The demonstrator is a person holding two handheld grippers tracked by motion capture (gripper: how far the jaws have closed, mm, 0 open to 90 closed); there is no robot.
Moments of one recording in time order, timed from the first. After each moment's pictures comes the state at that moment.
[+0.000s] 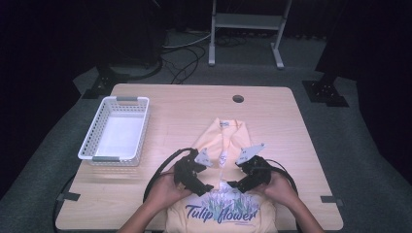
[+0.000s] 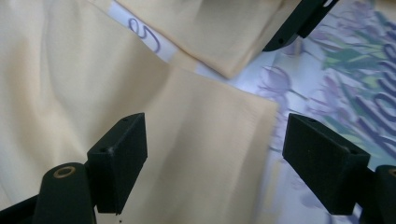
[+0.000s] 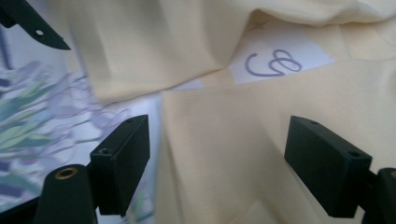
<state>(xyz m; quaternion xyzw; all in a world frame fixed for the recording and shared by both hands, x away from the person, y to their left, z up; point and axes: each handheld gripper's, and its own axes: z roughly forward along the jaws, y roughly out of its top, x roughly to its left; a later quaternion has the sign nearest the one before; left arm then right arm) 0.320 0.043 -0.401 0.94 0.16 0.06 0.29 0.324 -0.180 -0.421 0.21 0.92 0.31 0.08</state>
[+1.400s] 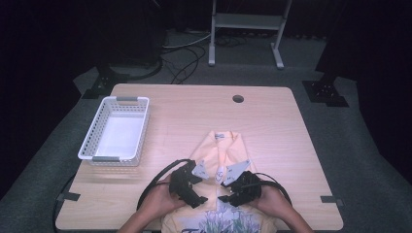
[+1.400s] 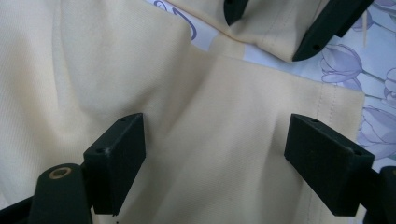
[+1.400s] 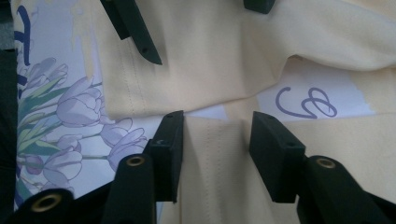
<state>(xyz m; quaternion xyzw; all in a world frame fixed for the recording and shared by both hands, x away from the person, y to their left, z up) 0.291 0.058 -0.420 0.95 0.14 0.04 0.27 0.280 -0.148 -0.422 0.12 0.95 0.30 0.05</state>
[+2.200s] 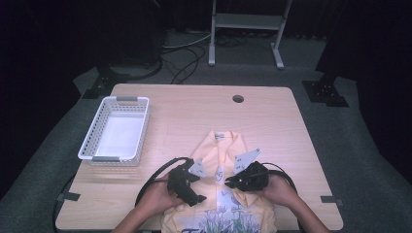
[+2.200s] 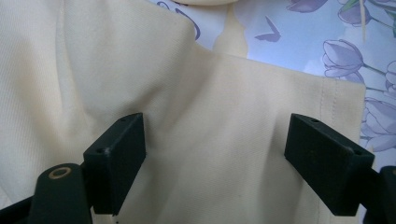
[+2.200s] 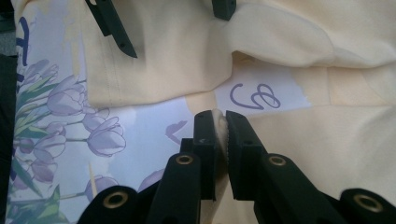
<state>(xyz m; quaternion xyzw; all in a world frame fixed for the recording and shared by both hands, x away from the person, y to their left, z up) 0.297 0.065 -0.422 0.95 0.12 0.03 0.29 0.301 -0.170 -0.407 0.11 0.94 0.32 0.04</state>
